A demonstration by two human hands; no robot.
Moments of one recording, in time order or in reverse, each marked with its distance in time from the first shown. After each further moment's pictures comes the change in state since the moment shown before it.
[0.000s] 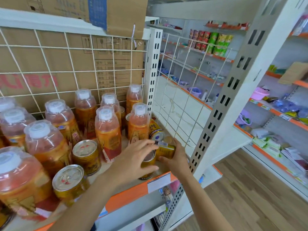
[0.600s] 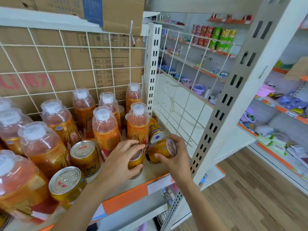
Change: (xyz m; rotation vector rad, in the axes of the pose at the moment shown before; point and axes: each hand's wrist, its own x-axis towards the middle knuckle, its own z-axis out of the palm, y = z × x) left_hand -0.018 -0.026 0.012 0.006 0.154 -0.150; right_hand -0.007 -0.002 0.001 0.246 0.062 -0.218
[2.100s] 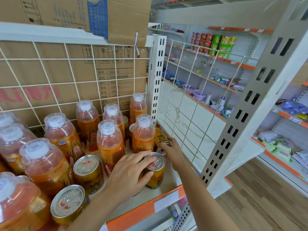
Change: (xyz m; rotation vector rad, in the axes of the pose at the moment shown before) left_hand 0.015 0.006 -0.004 0.187 0.056 0.095; right_hand 0.087 0.008 0.034 0.093 -0.141 0.413
